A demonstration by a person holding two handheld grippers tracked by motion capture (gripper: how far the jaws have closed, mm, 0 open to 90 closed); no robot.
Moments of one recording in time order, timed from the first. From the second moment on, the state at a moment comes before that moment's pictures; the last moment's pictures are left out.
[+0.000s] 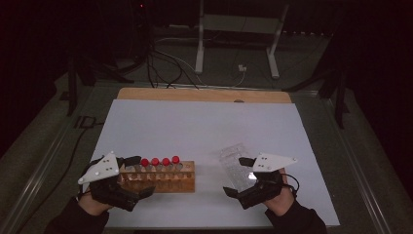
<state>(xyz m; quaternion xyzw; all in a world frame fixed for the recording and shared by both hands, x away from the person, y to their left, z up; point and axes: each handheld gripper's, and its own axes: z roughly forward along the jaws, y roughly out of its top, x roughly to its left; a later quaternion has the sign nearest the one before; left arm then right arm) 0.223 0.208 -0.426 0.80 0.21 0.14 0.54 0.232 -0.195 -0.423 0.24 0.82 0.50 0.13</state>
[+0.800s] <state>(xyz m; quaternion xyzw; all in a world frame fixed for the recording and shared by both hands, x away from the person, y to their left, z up) 0.203 0.173 -0.467 0.82 0.16 0.12 0.54 0.225 -0.212 -0.448 0.24 0.83 0.48 0.15</state>
